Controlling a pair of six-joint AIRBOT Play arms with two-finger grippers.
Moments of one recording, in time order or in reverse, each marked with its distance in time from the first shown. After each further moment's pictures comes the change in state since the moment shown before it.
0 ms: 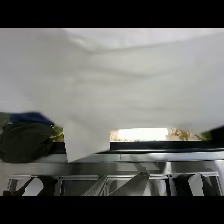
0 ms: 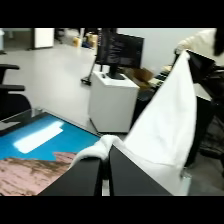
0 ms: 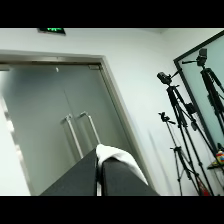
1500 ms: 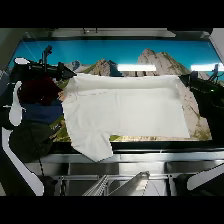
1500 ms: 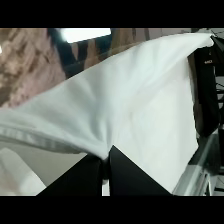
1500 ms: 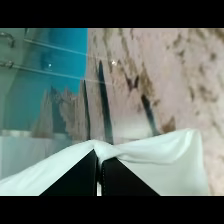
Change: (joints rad) left arm -0.560 -1.188 0.177 0.697 0.168 -0.005; right arm 0.503 -1.180 0.128 -0.630 -0.206 -0.085
